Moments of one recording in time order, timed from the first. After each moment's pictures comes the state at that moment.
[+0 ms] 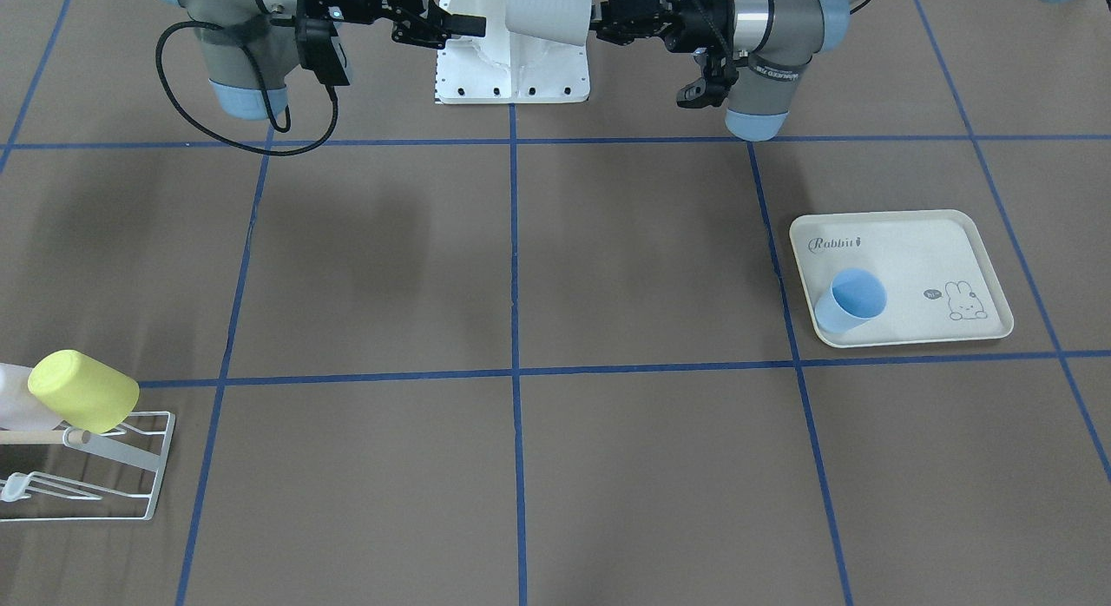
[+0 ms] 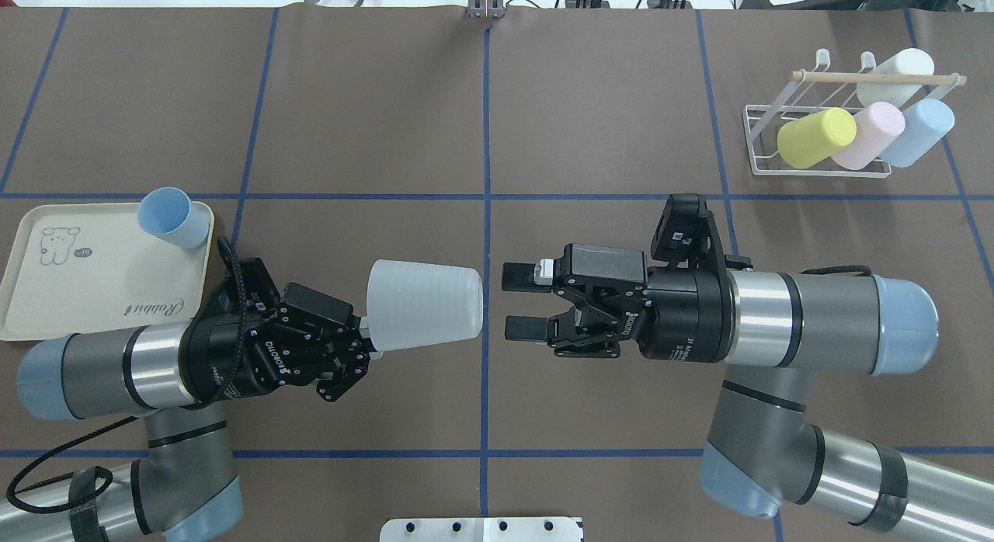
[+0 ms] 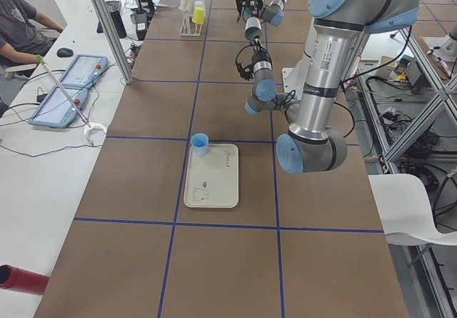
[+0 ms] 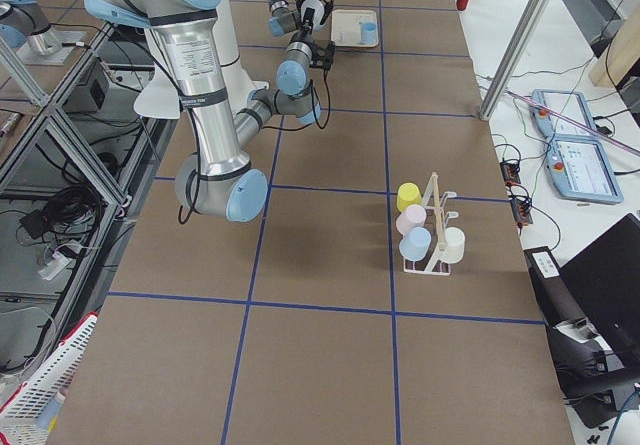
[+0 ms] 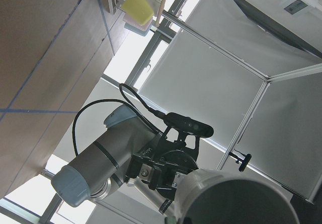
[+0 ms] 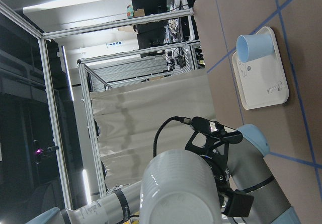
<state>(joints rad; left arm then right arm) -0.37 -1.91 -1.65 -3.62 -1.68 -2.37 0.44 -1.21 1.81 0.13 1.81 2.04</state>
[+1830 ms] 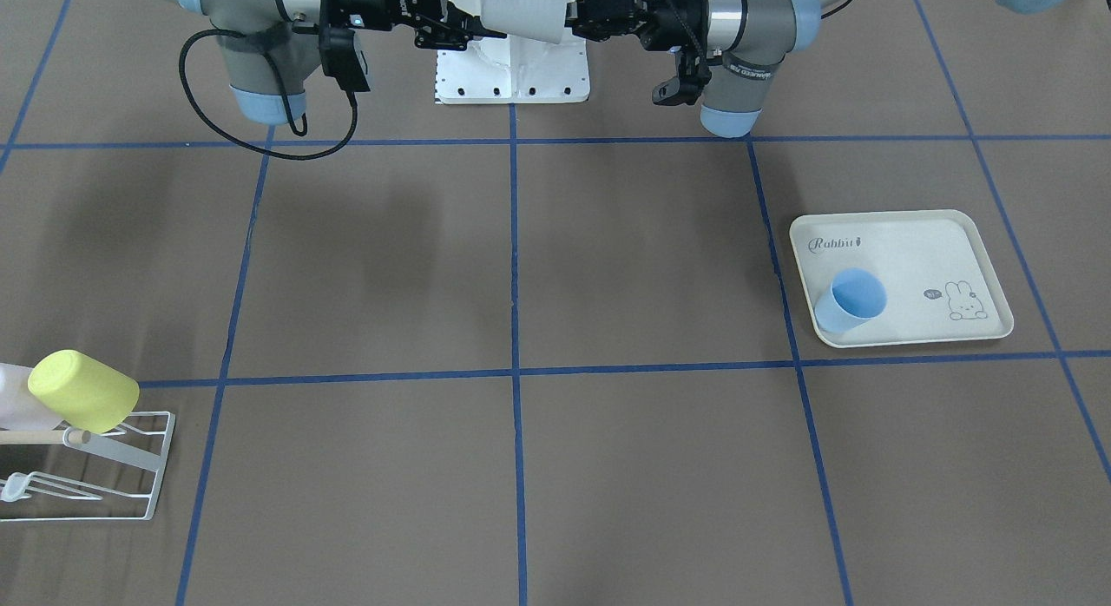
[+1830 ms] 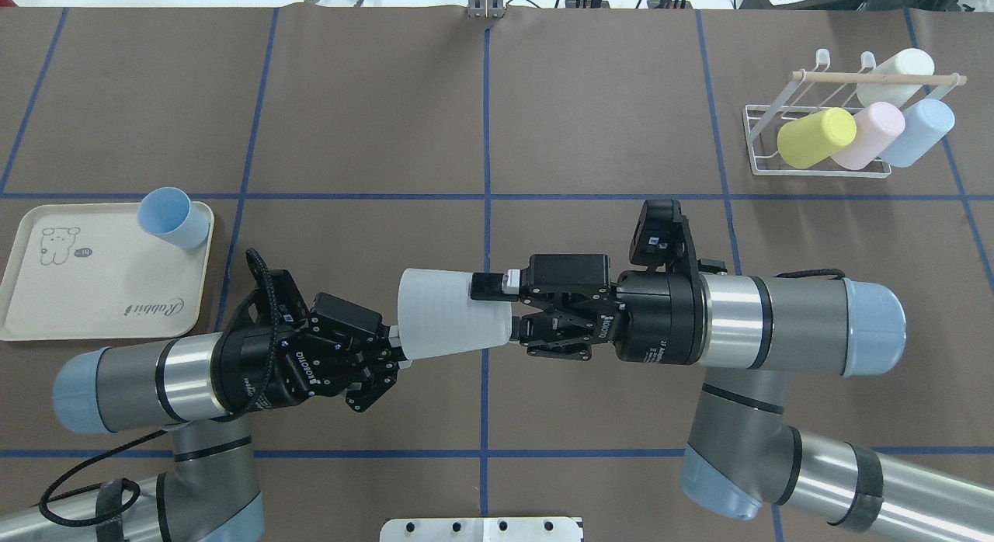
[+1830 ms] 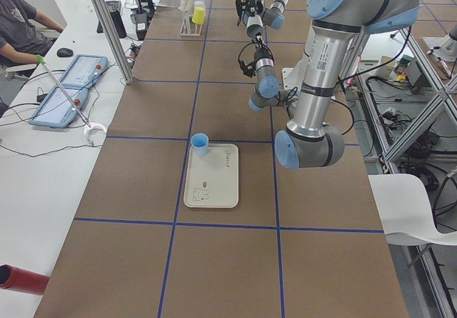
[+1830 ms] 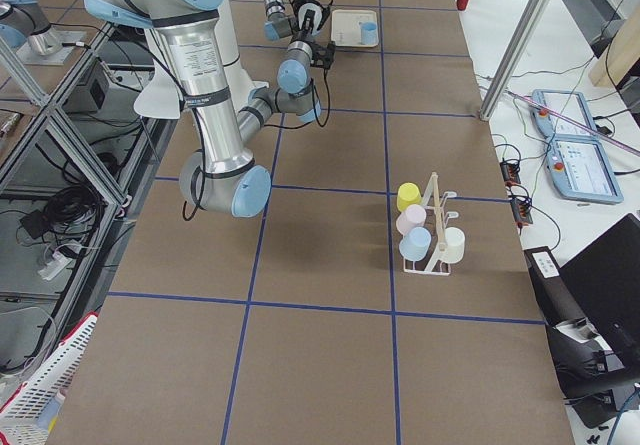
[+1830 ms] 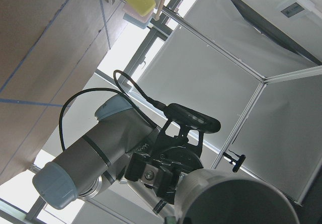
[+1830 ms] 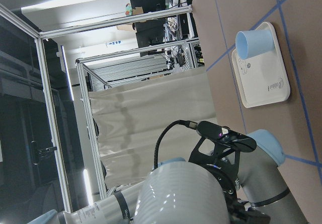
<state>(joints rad) -0.33 -1.95 -1.63 -3.62 -1.64 -2.37 0.42 -1.17 1.77 0.13 1.80 2.04</state>
